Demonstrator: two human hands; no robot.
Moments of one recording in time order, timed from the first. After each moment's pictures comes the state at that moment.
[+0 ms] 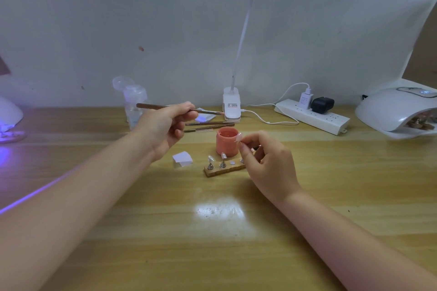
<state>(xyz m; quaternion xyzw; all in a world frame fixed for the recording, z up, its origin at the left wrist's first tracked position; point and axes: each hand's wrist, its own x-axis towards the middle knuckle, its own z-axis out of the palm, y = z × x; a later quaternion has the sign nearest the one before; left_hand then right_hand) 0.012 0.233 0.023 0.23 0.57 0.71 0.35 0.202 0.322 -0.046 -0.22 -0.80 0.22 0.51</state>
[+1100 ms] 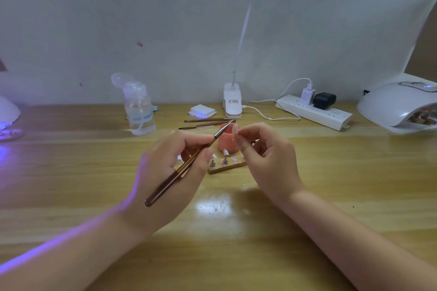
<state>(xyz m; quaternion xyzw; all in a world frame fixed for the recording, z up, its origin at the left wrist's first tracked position) 0.082 0.158 -0.014 0.57 0.59 0.57 -0.07 0.198 0.301 -0.031 -0.18 -0.76 0.33 0.53</state>
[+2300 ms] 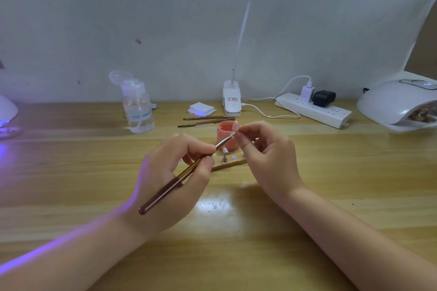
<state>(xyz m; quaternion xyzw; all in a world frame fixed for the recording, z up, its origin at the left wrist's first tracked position) 0.085 0.158 -0.020 0.58 0.57 0.58 -0.07 0.197 0.300 -0.033 -0.18 -0.75 0.36 0.52</state>
